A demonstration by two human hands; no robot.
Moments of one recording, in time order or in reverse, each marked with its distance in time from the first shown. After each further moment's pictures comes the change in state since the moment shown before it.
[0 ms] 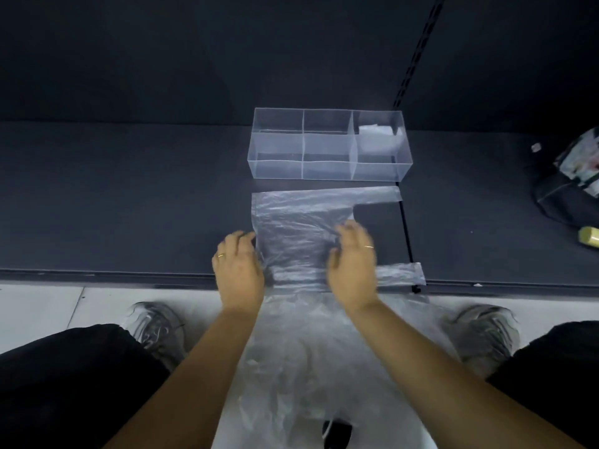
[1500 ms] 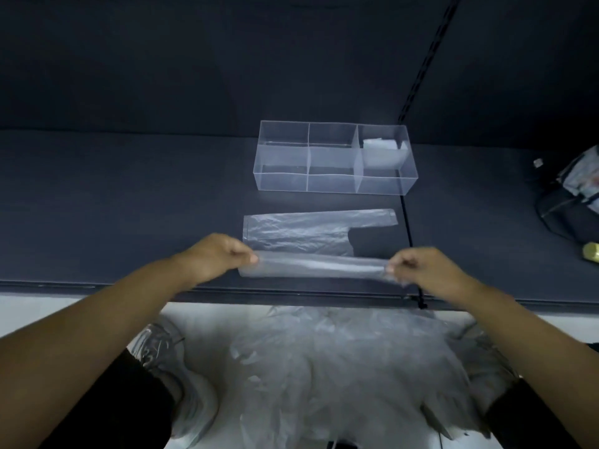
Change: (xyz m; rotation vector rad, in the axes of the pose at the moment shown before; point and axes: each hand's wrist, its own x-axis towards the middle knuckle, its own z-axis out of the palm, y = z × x) left_hand 0.086 -0.041 -0.058 -0.404 -0.879 -0.117; right_hand 0.055 0.080 -0.094 0.135 -0.579 0.164
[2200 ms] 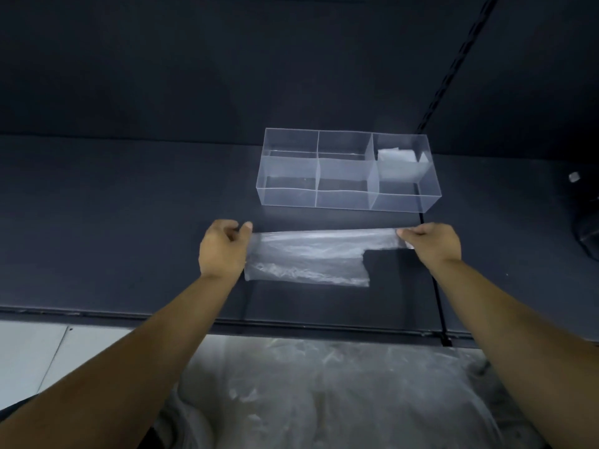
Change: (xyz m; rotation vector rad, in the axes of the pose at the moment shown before) left_hand 0.074 -0.002 0.020 -0.109 0.773 -0.152; right_hand 0.113 0.003 -0.007 -0.022 0.510 0.271
